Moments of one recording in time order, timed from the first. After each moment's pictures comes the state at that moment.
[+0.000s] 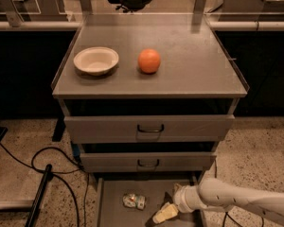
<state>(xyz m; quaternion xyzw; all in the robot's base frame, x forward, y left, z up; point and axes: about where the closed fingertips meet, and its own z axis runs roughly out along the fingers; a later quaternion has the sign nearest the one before) 0.459 -0.102 0.325 -0.40 0.85 0.25 0.24</state>
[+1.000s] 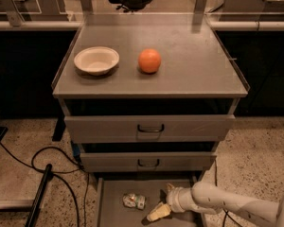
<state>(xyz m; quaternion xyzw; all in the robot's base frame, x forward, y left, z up) 0.480 -0.081 0.273 -0.40 0.83 0.28 0.27</state>
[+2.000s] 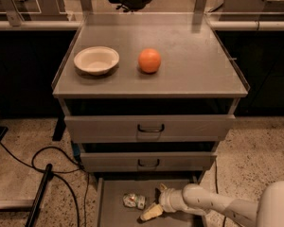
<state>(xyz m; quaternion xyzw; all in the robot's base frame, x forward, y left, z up) 0.498 -0.052 0.224 -0.41 0.82 0.28 0.29</state>
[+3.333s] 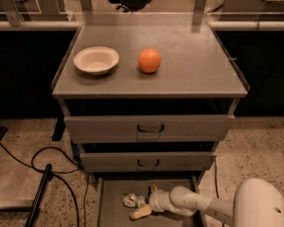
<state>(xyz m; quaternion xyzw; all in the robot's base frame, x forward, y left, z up) 0.522 -0.011 0.168 -0.41 0.82 0.27 0.31</state>
